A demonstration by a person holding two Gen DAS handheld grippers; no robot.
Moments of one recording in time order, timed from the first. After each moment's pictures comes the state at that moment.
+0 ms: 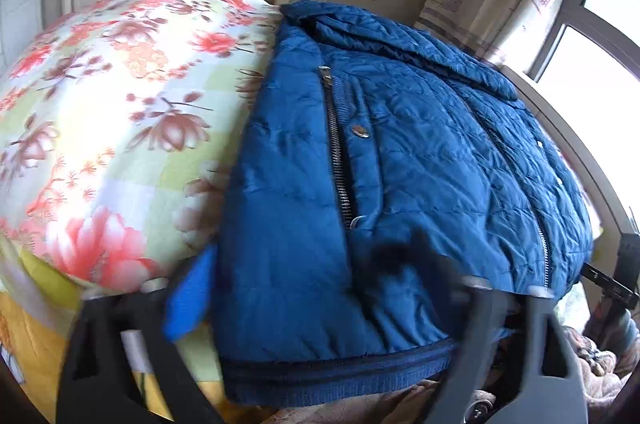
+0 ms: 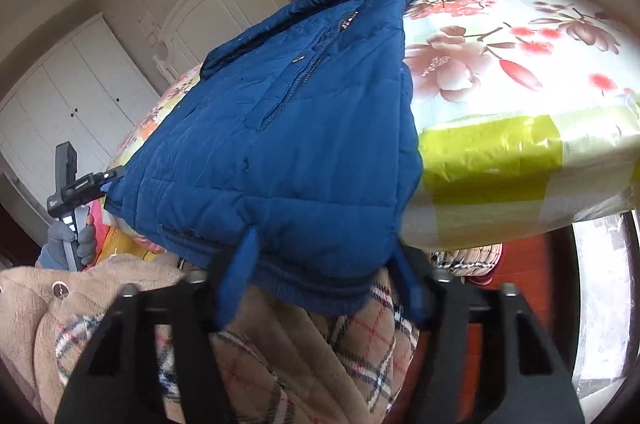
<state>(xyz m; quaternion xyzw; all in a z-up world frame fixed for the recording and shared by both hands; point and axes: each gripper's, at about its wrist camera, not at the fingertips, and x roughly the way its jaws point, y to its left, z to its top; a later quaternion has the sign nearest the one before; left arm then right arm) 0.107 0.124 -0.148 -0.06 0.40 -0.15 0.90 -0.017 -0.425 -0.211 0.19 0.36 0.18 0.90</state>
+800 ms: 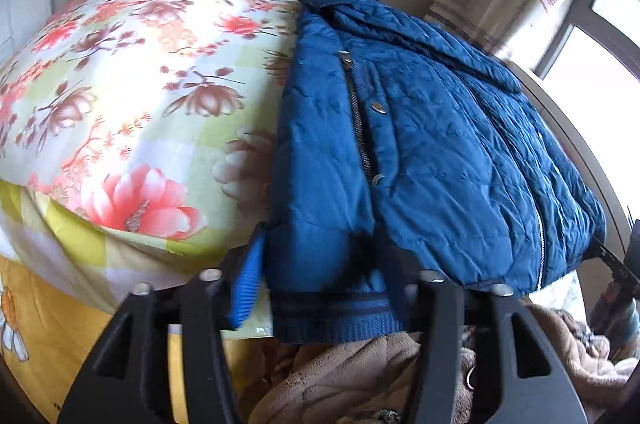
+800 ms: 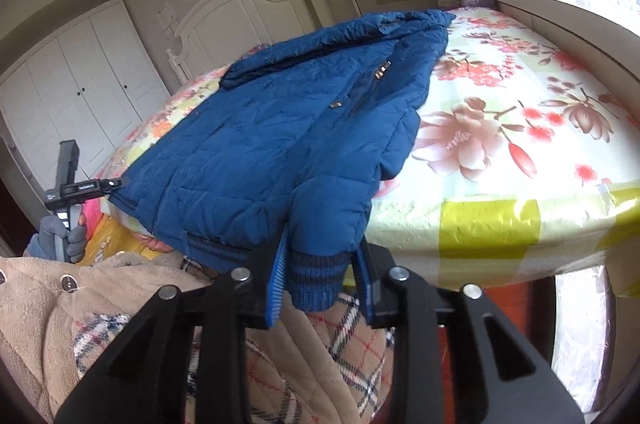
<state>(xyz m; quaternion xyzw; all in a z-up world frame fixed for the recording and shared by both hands) 0.083 0.142 -0.145 -0.06 0.43 -0.15 0.89 -0.022 -0.411 -0.173 0.14 0.33 0.17 0.92</state>
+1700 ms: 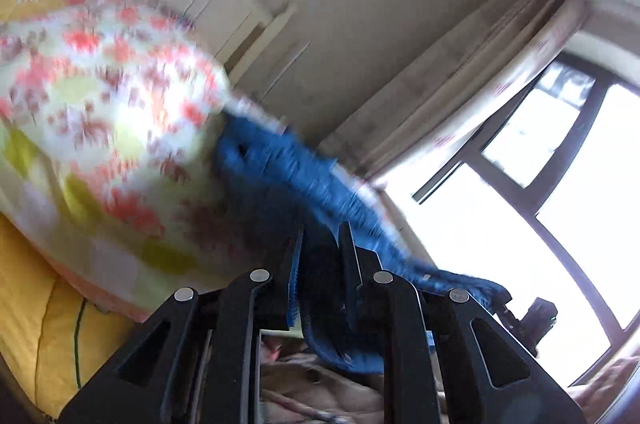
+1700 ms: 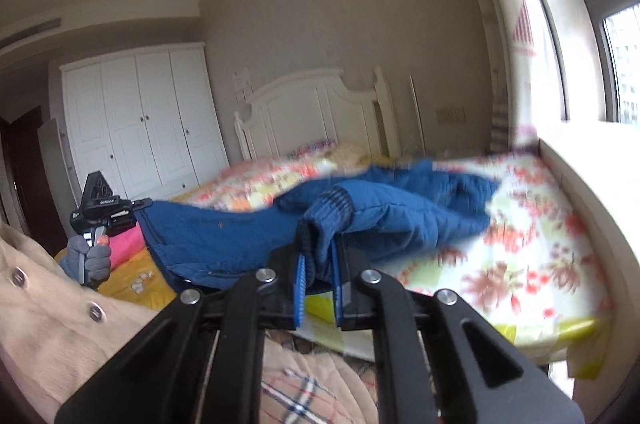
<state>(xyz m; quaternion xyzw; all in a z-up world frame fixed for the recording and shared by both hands) -0.028 0.230 -0.045 -0.31 0.22 -0.28 0.88 -0.128 -0.390 -0.028 0.08 0.12 0.25 0.96</state>
